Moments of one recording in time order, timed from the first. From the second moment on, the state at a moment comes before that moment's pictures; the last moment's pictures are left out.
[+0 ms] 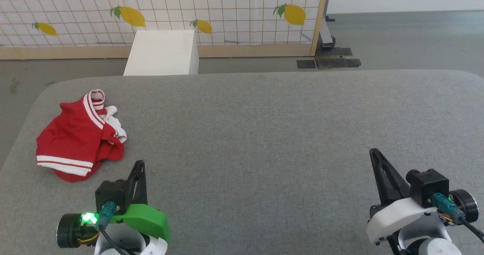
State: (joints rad) left arm 0.02 0.06 0.00 0.00 -0.01 0.00 0.00; right arm 0.02 -0.05 0.00 0.01 0.01 0.13 0.00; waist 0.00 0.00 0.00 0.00
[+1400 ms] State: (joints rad) left arm 0.02 0.06 -0.01 0.00 -0.02 0.00 0.01; right arm 0.02 -0.05 0.00 0.01 0.02 0.13 0.00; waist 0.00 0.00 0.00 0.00
